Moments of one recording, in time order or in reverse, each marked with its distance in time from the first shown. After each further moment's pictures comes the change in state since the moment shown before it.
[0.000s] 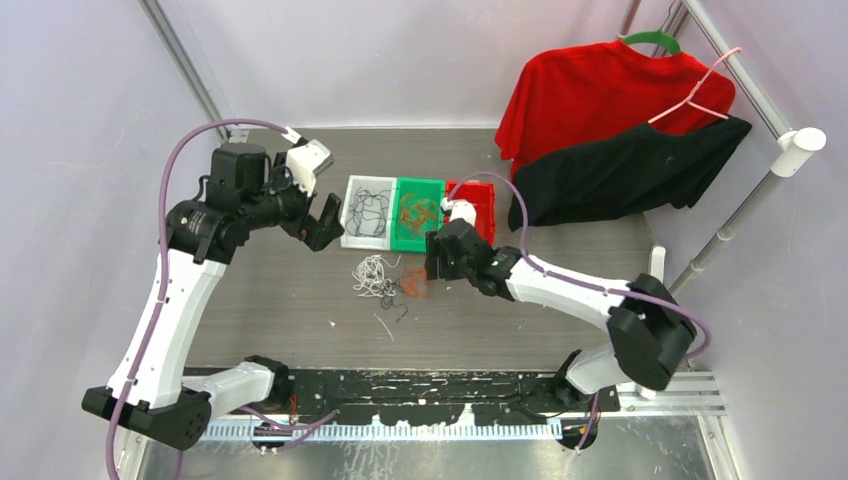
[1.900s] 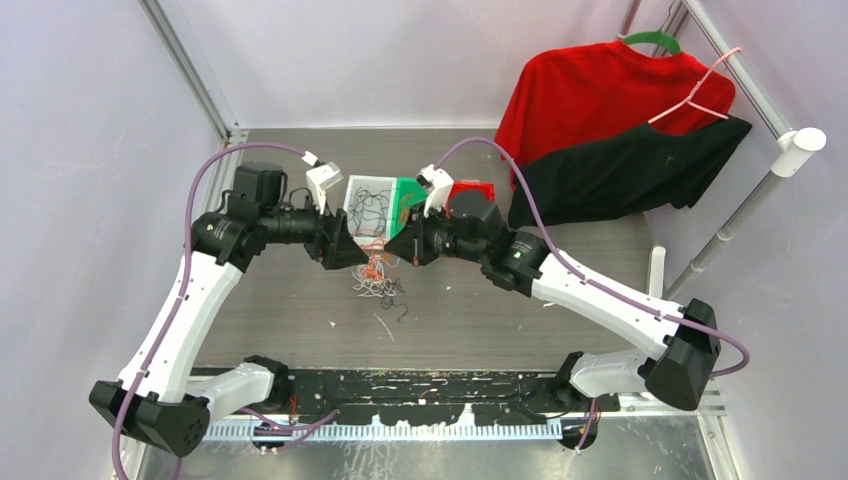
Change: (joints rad) left arm 0.004 -0.031 -0.231 0.095 0.414 -0.170; right arm 0.068 -0.119 0.233 0.049 -0.443 -0.002
